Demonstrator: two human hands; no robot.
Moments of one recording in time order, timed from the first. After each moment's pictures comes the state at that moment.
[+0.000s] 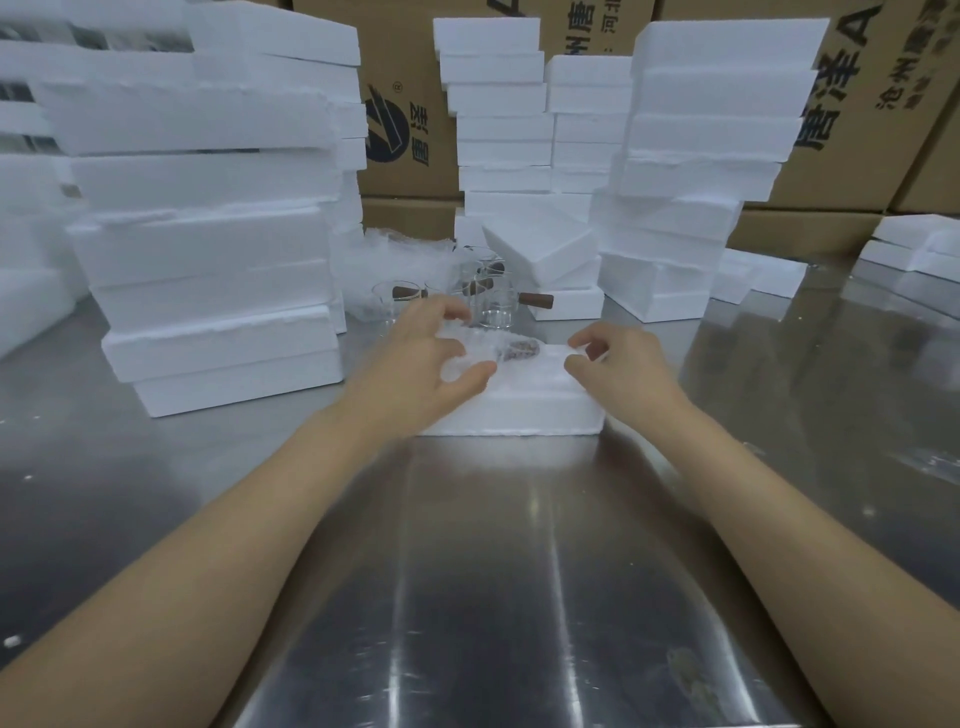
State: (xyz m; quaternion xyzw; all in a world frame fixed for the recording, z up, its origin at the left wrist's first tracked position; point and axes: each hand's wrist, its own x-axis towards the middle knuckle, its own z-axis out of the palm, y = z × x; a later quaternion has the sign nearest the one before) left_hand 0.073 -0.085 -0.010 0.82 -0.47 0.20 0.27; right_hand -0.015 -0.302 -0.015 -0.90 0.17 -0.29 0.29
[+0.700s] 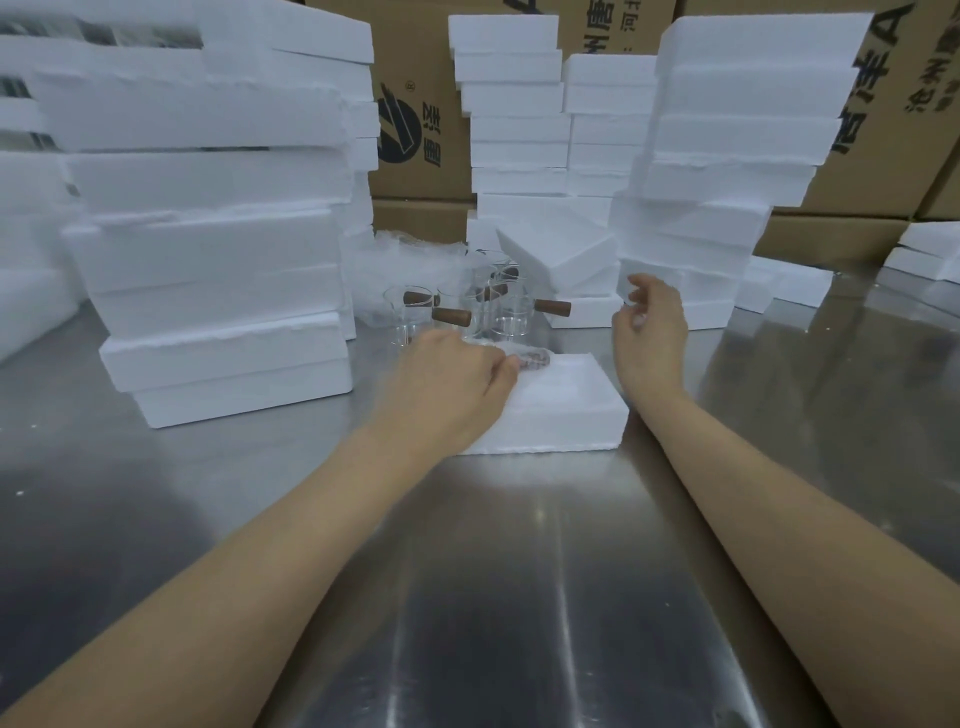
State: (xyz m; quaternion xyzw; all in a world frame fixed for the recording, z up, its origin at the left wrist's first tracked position) left_hand 0.056 -0.104 -0.003 0.87 -0.41 0.24 0.14; right_hand 0.040 -0.331 -0.024 -0.79 0.17 -0.48 0.35
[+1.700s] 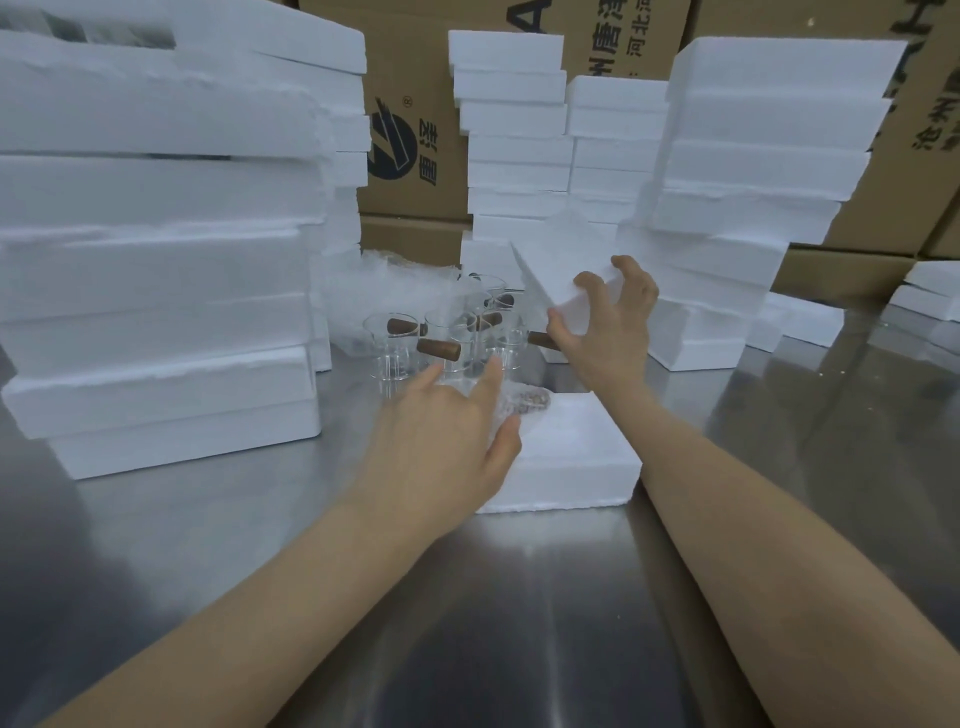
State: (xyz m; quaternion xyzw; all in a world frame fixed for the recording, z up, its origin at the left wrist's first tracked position) left_hand 0.061 -0.116 -0.017 0.89 -0.35 0.26 0.12; right_hand 0.131 -0.365 -0.024 -0.83 0.08 -0.55 0.10
